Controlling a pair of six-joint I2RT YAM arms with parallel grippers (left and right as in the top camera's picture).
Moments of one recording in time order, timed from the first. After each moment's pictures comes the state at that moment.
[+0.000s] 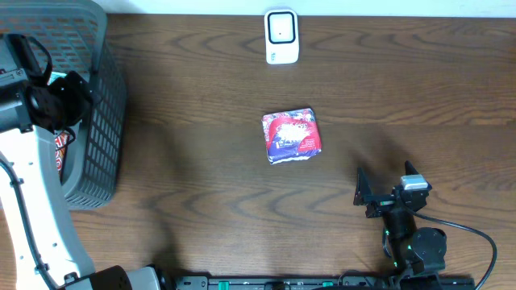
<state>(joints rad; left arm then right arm) 0.36 1.48 1.66 -1.23 -0.07 -0.43 0.13 0.01 0.01 -0.07 0.00 0.06</state>
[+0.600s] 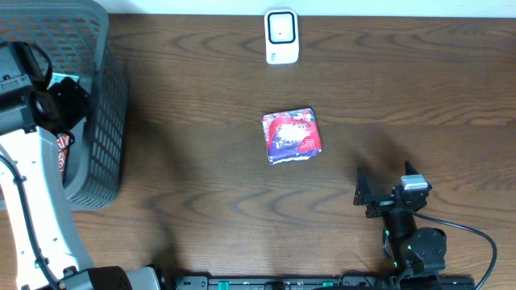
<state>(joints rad) 0.38 1.48 1.56 -1.15 -0.14 -0.46 0.13 0.01 0.01 -0.07 0.00 0.06</state>
